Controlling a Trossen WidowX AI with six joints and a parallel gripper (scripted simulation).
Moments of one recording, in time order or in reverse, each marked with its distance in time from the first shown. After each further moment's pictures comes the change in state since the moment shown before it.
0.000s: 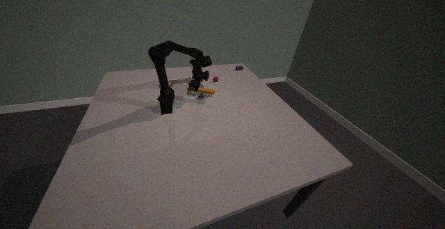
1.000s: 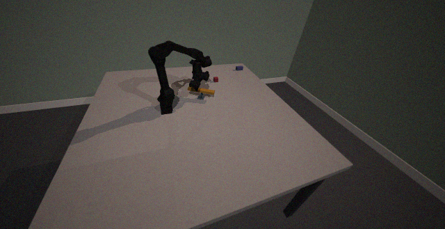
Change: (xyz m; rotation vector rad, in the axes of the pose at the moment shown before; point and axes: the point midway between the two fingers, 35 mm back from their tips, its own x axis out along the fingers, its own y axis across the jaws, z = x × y) arm 0.003 0.000 0.000 0.000 0.000 0.000
